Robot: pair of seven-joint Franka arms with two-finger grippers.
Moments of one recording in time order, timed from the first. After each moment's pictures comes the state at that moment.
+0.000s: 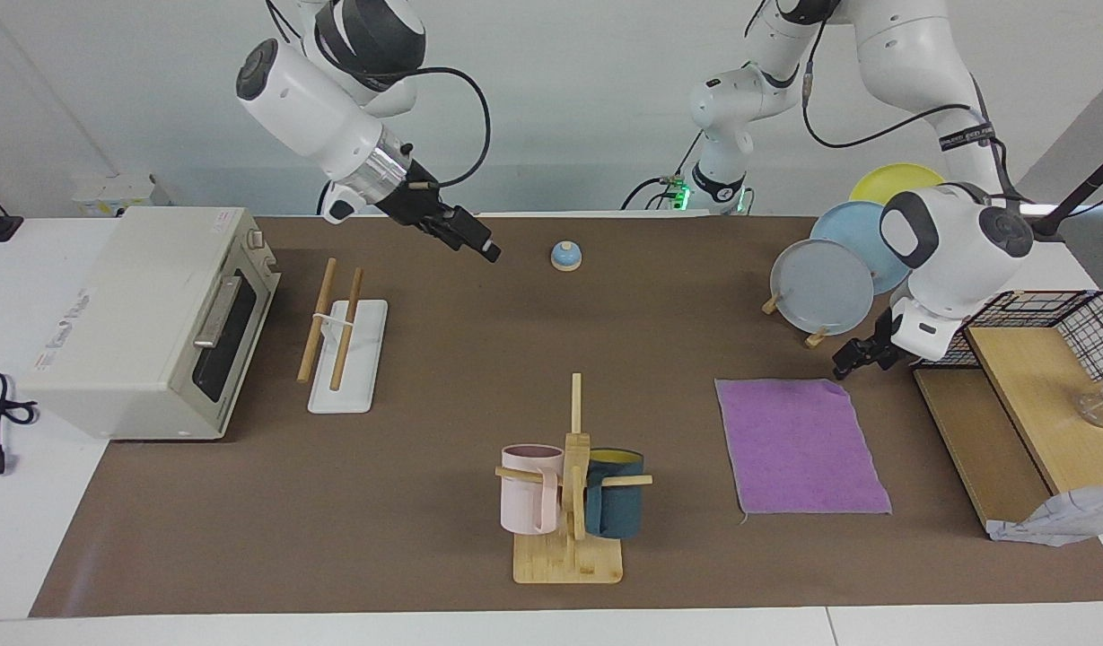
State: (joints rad) left arm 0.29 0.33 -0.18 -1.95 -0.10 2.28 -0.04; right arm 0.29 -0.03 0.11 -1.98 0.71 2.13 0.86
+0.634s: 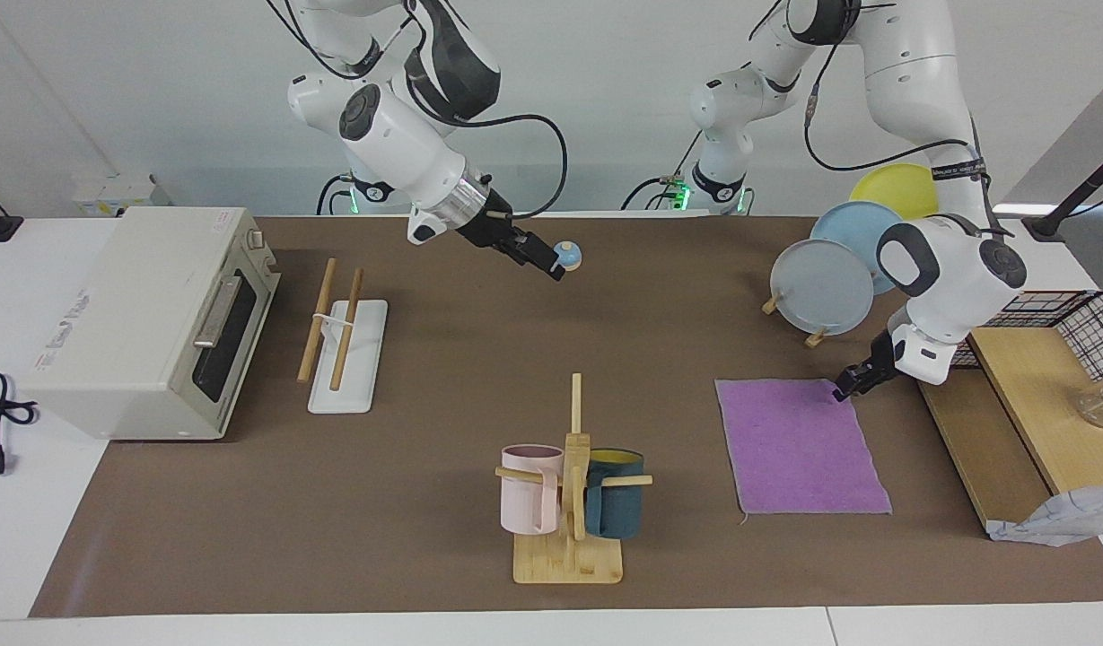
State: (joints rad) left arm 0.30 0.34 -0.18 -1.96 -0.12 2.29 -0.06; right arm 0.35 0.00 0.10 -1.99 0.71 2.18 0.89
